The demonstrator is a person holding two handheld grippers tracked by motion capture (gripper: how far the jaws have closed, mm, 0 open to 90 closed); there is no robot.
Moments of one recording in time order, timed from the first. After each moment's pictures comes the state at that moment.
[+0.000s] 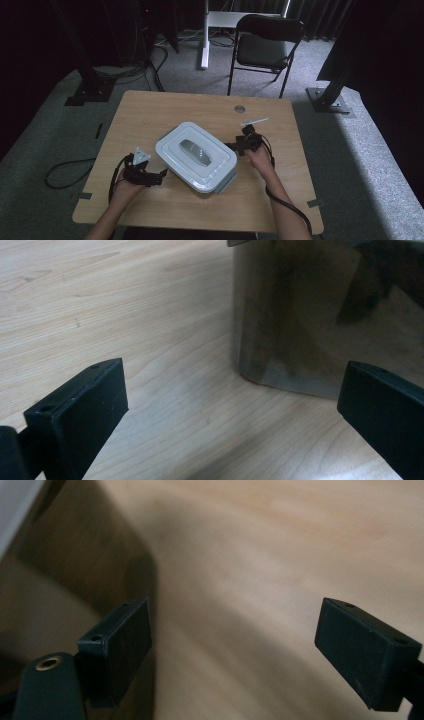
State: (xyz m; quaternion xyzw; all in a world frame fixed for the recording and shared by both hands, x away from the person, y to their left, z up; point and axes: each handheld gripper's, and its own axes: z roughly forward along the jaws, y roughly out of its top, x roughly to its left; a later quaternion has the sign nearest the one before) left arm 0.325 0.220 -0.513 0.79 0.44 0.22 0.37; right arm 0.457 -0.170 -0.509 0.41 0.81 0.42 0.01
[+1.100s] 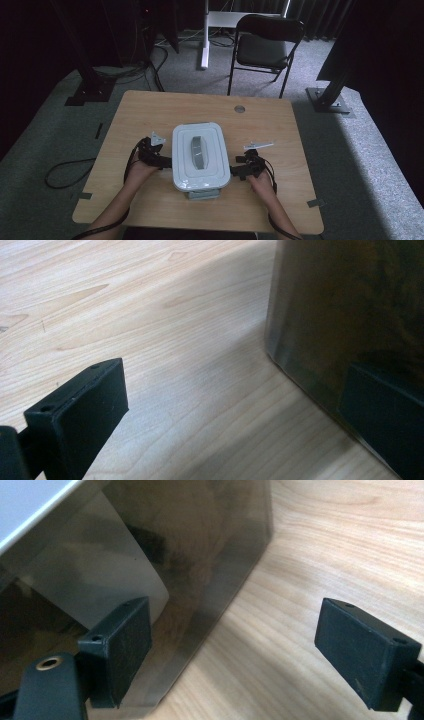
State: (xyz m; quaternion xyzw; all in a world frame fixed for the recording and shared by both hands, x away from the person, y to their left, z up) left arm 0.387 0.191 -0.512 0.81 0.43 0.22 0.34; right arm 0.375 -0.173 -0.526 0.41 0.79 0.46 0.01
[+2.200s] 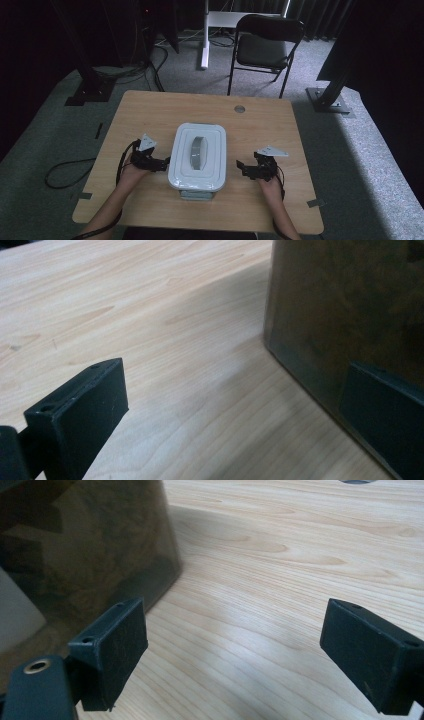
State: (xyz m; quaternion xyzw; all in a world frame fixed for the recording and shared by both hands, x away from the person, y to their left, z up) left arm 0.371 0.217 -0.511 0.80 0.40 0.23 0.39; right arm 0.356 -0.205 -0.532 0.45 0.74 0.47 0.18
